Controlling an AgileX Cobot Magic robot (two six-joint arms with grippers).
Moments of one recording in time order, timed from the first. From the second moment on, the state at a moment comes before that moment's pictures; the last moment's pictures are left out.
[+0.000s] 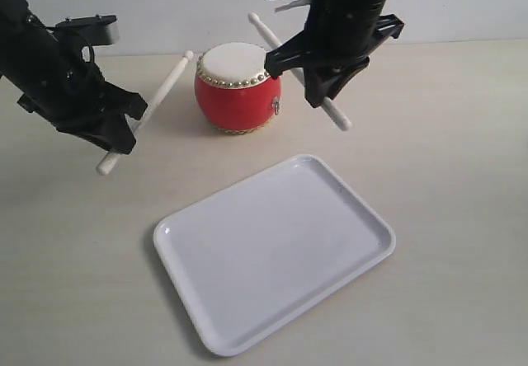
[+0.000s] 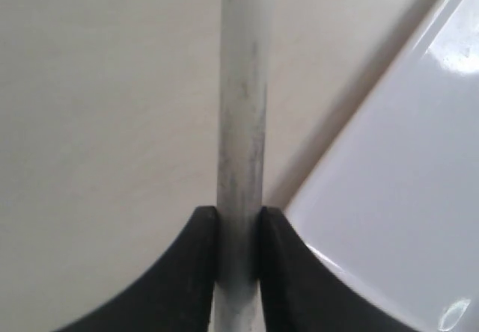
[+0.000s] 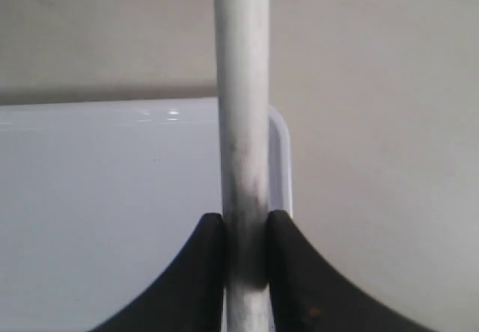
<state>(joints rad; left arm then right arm) -0.27 1.82 -1.25 -0.37 0.90 0.34 0.49 2.00 -1.74 0.07 1.21 -0.05</state>
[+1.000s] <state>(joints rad) -0.31 1.71 -1.25 -0.35 0.84 0.37 0.50 2.17 -1.77 0.21 1.23 0.00</state>
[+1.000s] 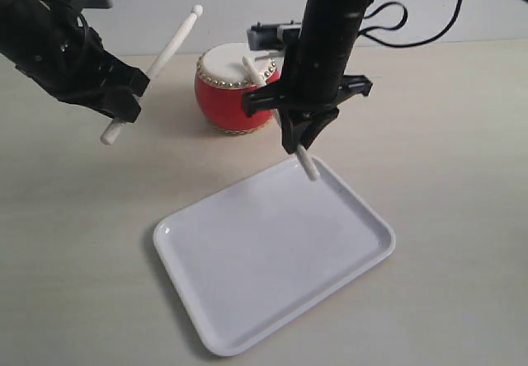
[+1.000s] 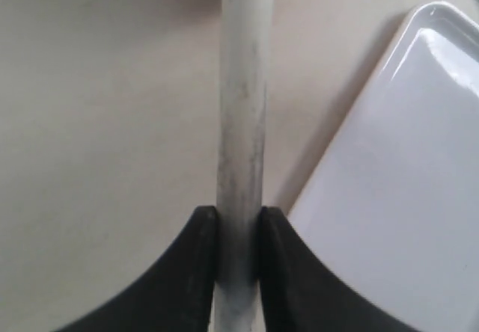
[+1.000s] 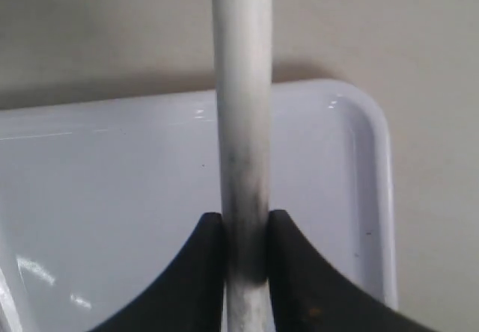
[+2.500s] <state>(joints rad) -0.40 2.07 -1.52 -0.33 1.11 0.36 0.50 1.99 -1.88 0.24 1.22 -0.03</state>
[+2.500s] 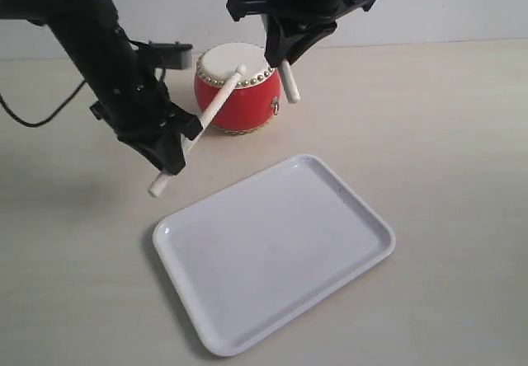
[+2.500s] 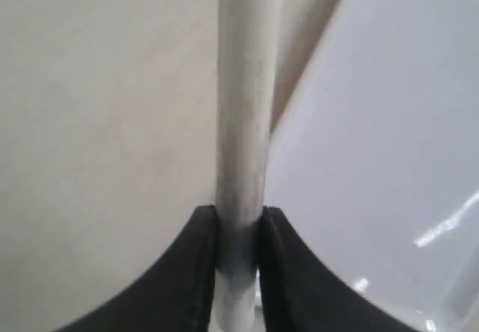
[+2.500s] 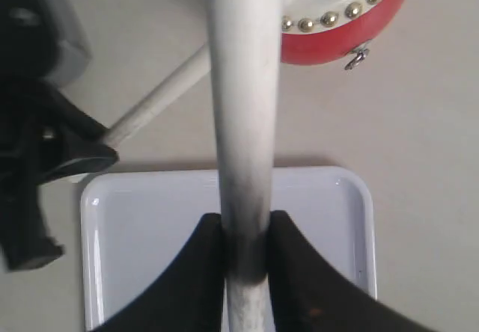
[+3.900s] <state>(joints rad) -0.41 2.22 -1.65 -0.38 1.22 0.38 0.50 1.95 -1.88 0.22 1.23 -0.04</state>
